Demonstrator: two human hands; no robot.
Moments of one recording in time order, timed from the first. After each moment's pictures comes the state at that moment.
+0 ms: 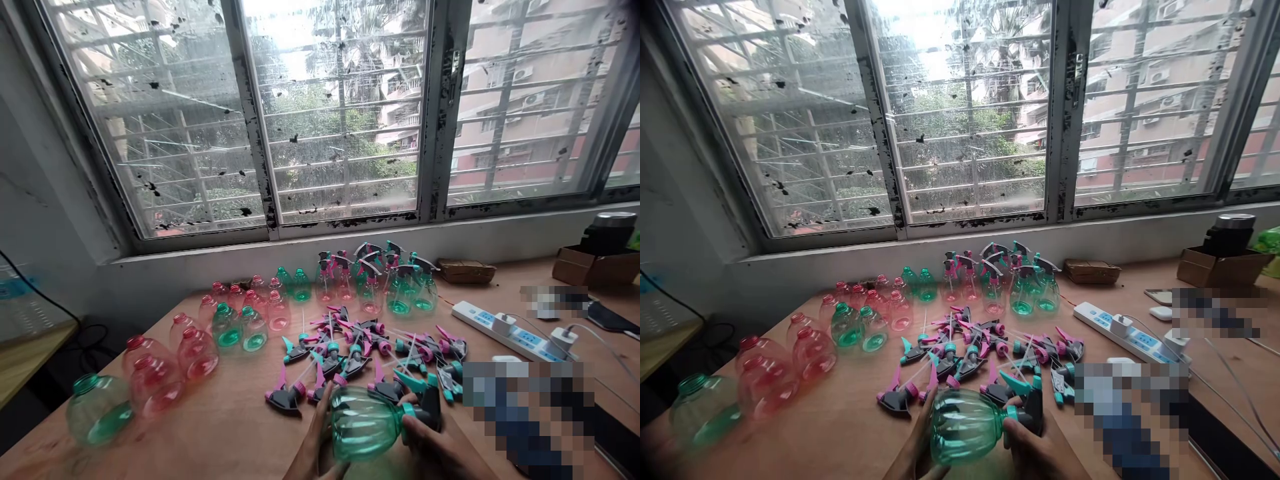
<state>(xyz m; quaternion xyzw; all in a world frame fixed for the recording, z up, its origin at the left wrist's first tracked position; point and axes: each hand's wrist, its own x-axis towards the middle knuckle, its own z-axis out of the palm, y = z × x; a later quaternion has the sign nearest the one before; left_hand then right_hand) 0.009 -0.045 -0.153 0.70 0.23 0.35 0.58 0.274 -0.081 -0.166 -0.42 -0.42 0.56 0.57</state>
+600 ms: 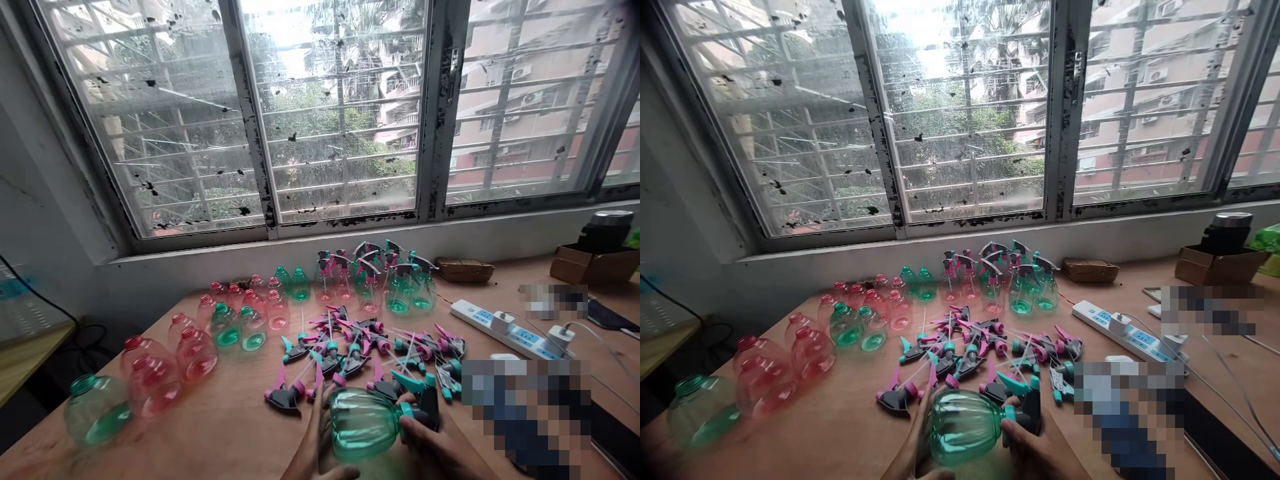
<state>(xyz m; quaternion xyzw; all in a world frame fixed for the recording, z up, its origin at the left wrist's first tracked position) 0.008 -0.042 -0.169 0.68 0.22 0.36 0.59 0.276 -0.082 -0.166 -0.42 -0.42 0.57 0.56</state>
